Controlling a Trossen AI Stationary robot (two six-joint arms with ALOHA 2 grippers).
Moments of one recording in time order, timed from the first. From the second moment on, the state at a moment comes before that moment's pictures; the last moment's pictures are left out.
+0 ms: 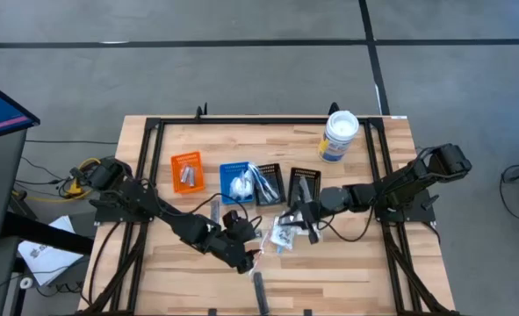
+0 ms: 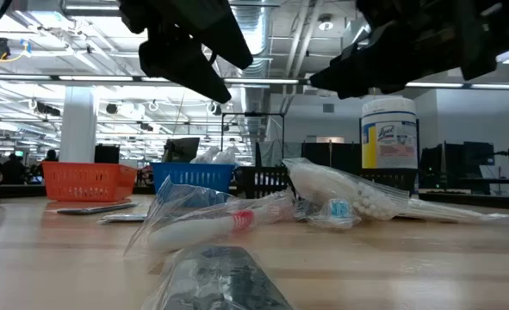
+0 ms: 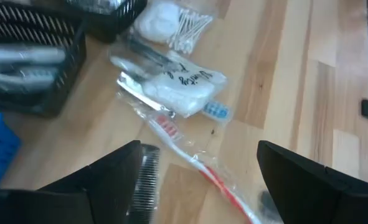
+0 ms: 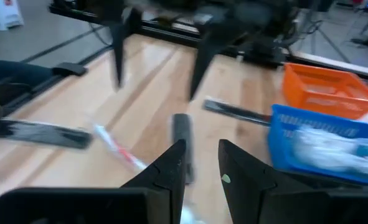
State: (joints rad) left arm -0.49 1.77 1.19 -0.33 -0.49 -0.72; right arm 0.22 1.46 0.52 0.63 -0.01 -0.14
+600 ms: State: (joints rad) left arm -0.42 2.08 1.34 -0.34 -0.27 -0.78; right arm 0.18 1.46 0.52 0.63 -0.01 -0.17
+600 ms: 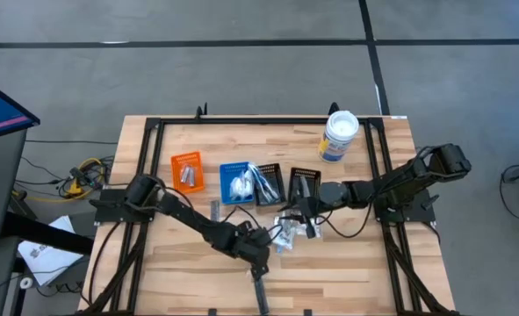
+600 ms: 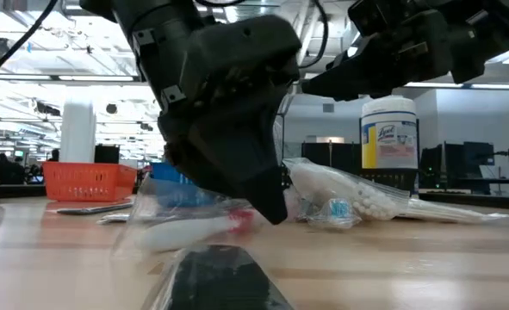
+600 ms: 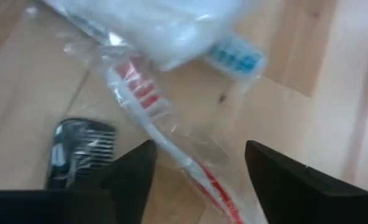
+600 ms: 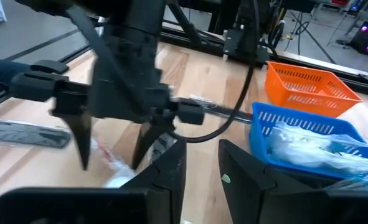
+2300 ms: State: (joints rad) left arm -0.42 1.61 1.29 -0.54 0.16 -0.69; right arm 0.35 1.54 0.98 0.03 -0.06 -0.07
